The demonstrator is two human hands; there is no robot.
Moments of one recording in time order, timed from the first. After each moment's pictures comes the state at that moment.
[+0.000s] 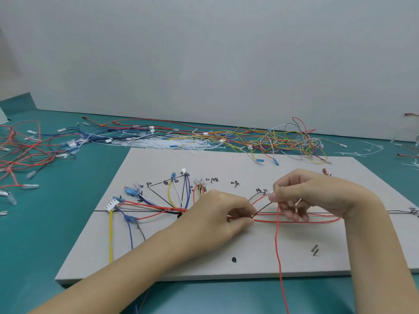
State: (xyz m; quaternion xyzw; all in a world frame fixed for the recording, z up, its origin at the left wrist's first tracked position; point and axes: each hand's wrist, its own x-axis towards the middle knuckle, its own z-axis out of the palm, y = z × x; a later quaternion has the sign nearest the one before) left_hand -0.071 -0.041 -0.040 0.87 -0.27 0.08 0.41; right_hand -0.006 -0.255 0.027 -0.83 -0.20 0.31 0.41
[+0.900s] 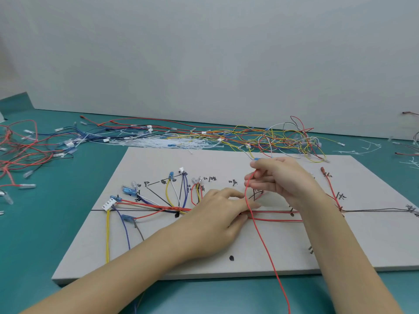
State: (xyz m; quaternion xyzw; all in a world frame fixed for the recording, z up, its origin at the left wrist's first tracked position) left_hand -0.070 -0.045 -0.042 0.92 -0.30 0.10 0.24; right_hand 0.006 -0.206 0.009 -0.74 0.01 0.13 0.66
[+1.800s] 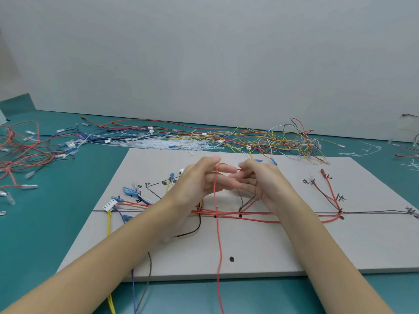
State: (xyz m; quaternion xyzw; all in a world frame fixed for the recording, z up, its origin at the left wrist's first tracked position) left_hand -0.046 -0.022 -0.015 0.66 -0.07 -0.05 0.75; right_hand 0.012 -0.177 -0.010 -0.67 0.03 0.12 0.73
